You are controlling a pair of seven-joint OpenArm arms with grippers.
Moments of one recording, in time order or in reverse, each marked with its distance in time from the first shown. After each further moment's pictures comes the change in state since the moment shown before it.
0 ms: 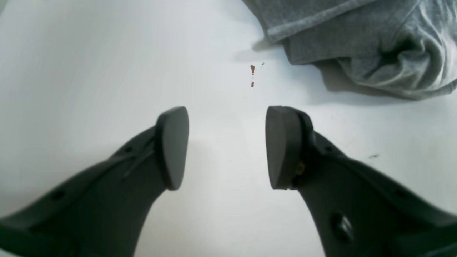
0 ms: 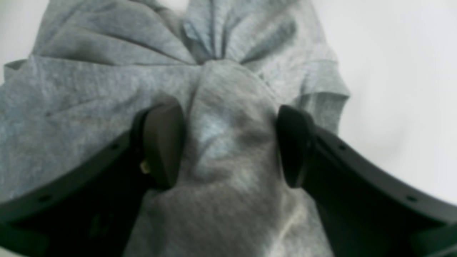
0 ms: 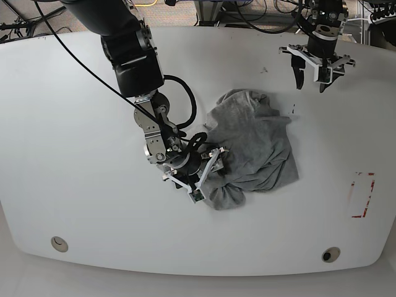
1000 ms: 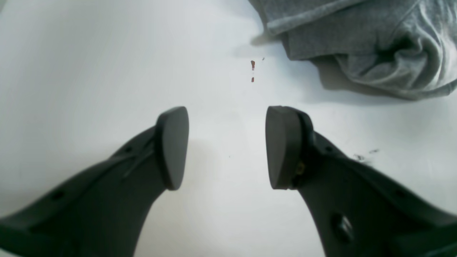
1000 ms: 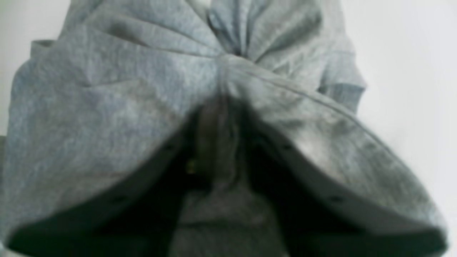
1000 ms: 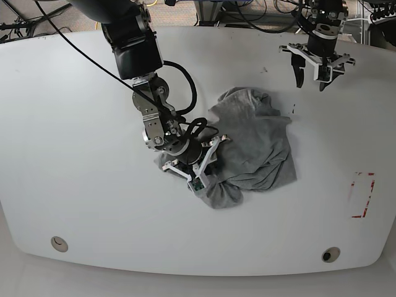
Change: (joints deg) left arm 0.5 0.0 0.0 0.0 0.0 0.0 0.0; right arm -6.8 0.5 0.0 10.4 -0.2 0.0 0.0
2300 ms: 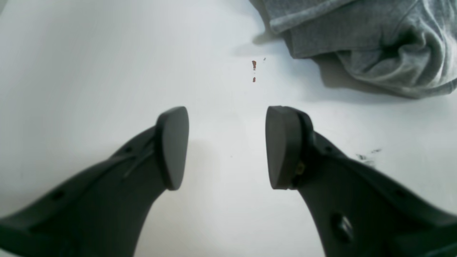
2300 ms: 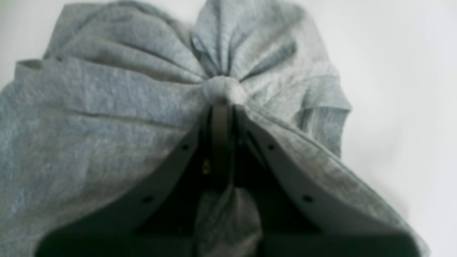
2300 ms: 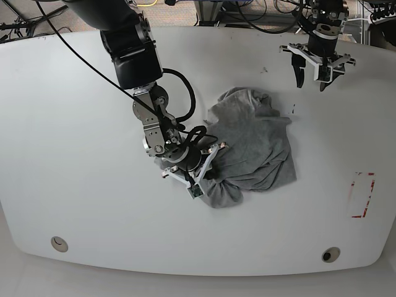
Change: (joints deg) left arm 0.0 -0.3 0.0 0.0 0.0 0.0 0.0; right arm 3.4 0.0 0.0 -5.8 -0.2 0.0 2.4
